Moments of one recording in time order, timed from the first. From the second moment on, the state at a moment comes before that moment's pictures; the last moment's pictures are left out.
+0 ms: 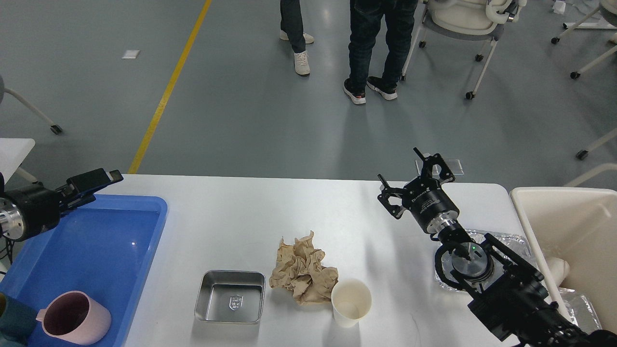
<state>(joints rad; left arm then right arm) -0.86 1.03 -0.04 -1.28 0.69 -0.09 -0.23 0.49 -0.08 1.01 0.77 0.05 0.40 0.16</state>
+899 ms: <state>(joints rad) -0.80 1.11 0.04 -1.47 0.35 -0.10 -0.10 0.49 -0.08 1.01 0.77 0.04 0.39 0.16</state>
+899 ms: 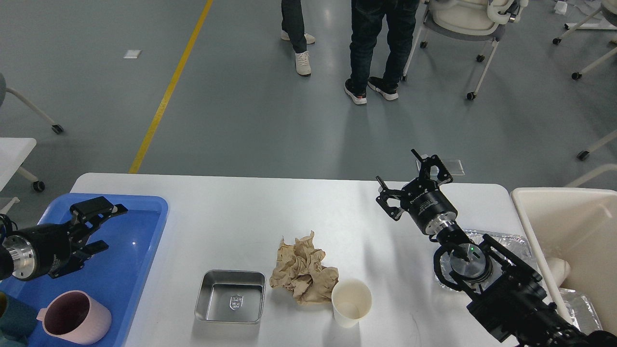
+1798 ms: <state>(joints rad) -0.78 1.22 0.05 -1.58 0.42 -0.10 -0.14 0.48 -0.07 1.01 0.77 0.04 0.40 0.16</state>
